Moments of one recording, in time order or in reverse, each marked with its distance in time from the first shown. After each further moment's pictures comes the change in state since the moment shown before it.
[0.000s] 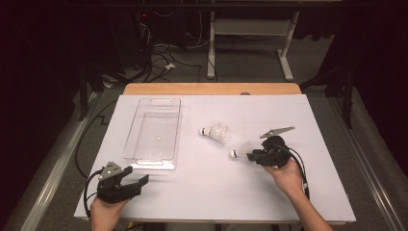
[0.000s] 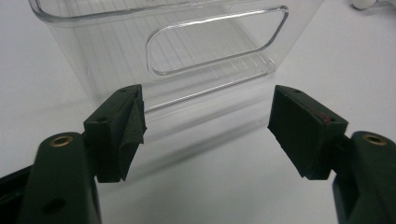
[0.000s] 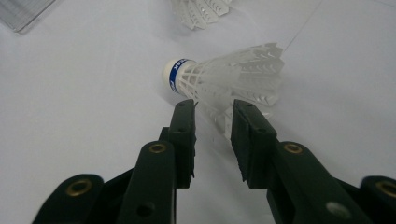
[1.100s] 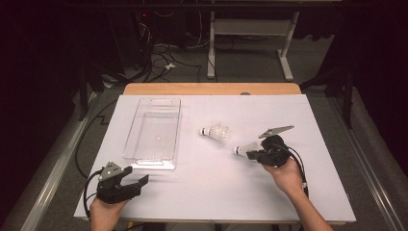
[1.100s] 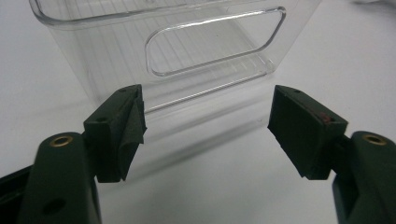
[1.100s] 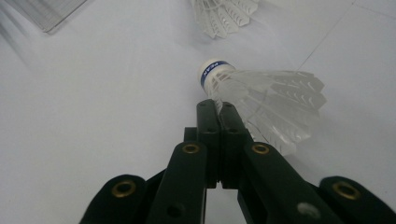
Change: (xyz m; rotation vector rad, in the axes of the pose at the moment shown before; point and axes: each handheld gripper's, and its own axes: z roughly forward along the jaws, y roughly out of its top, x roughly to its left) left arm -0.001 0.000 -0.001 -0.005 0.002 0.006; right arm 0.005 0.005 -0.006 -0.015 0.048 -0.044
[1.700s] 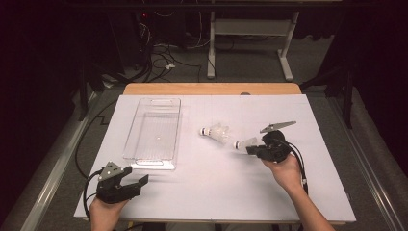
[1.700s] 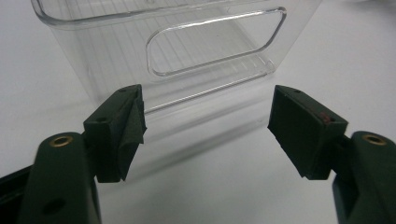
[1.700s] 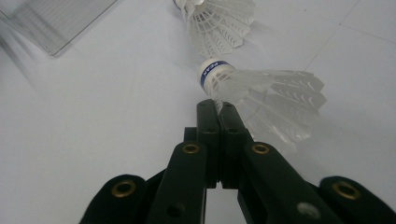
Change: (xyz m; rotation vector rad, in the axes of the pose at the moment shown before) left arm 0.000 0.000 0.000 -0.004 0.000 -0.004; right arm -0.005 0.010 -0.002 -0.036 0.009 0.025
